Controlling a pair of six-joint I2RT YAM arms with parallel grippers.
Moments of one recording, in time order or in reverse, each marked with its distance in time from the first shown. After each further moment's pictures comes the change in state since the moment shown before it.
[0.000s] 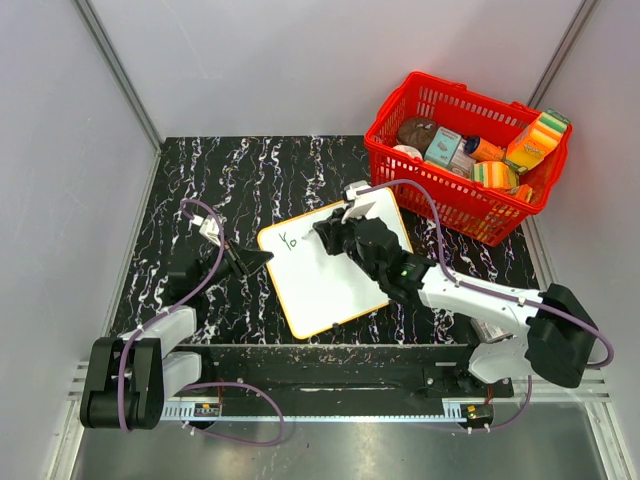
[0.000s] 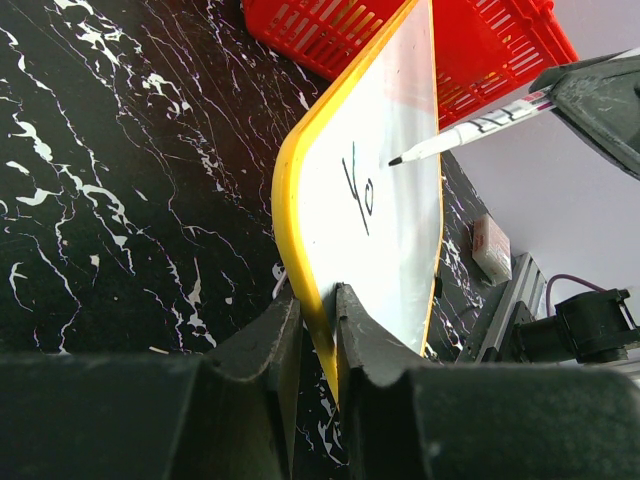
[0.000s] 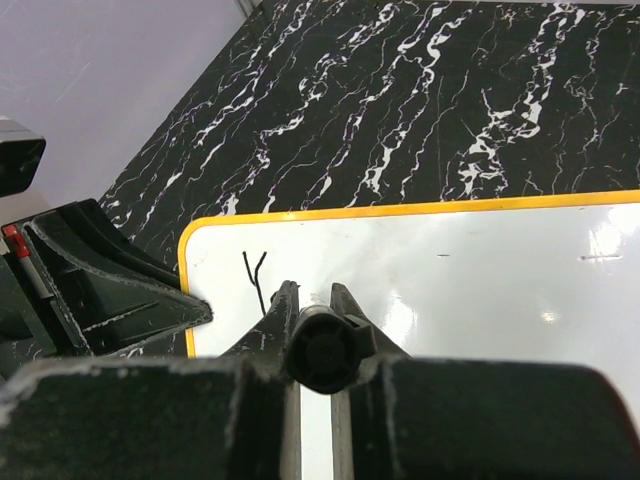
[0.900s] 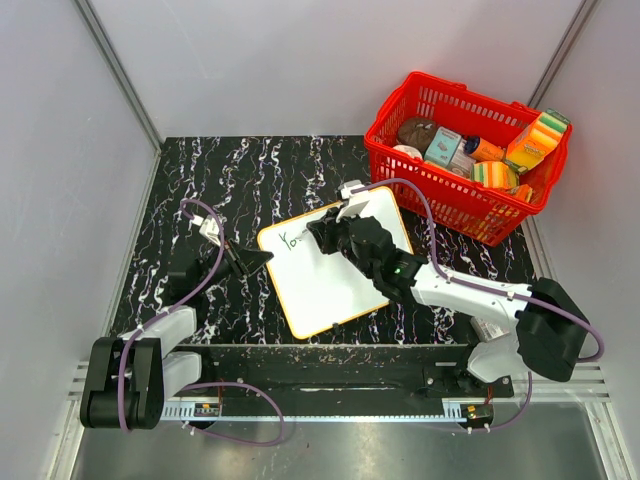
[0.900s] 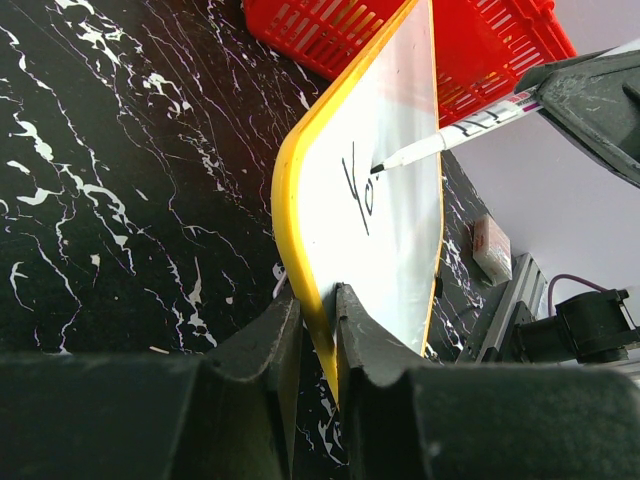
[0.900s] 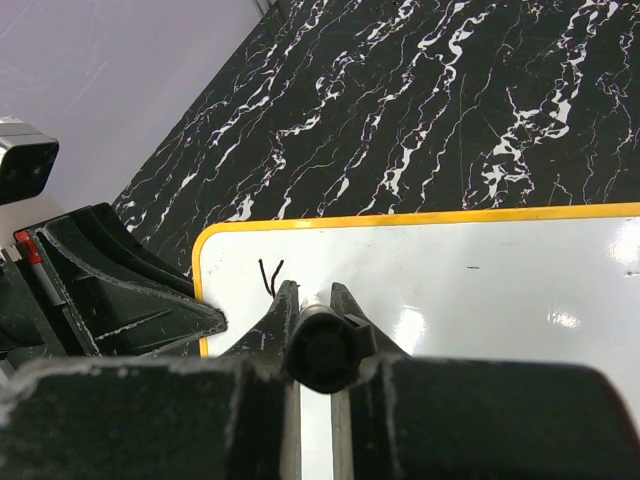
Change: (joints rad) left arm 0.000 0.000 0.000 0.000 0.000 0.000; right arm 0.000 0.057 0.018 0.046 -0.032 0.019
